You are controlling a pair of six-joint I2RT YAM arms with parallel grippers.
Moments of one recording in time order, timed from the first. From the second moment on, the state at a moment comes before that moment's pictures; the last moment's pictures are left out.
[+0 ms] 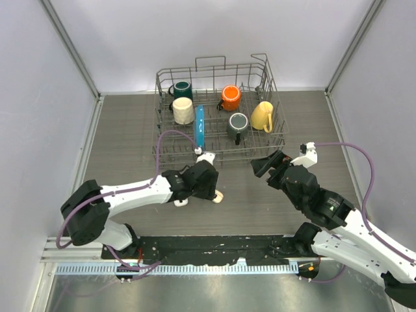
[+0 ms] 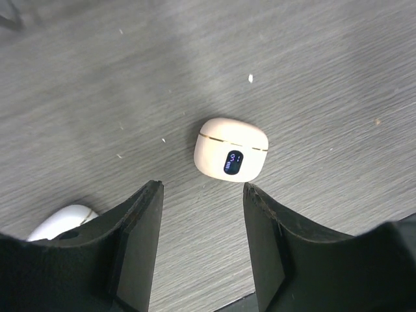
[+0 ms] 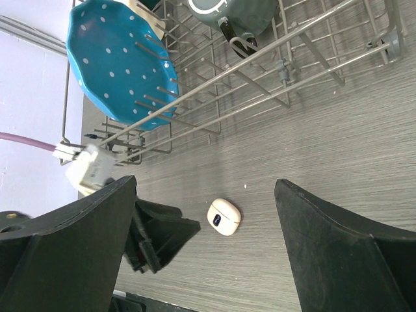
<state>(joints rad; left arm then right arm) -1.00 1.46 0.85 -0.33 -0.20 -0.64 0.84 0.62 0.70 -0.52 0.53 1.00</state>
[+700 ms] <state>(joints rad) -1.01 0.73 0.71 -0.36 -0.56 -0.54 0.78 0.71 0.71 -0.54 0.57 0.85</state>
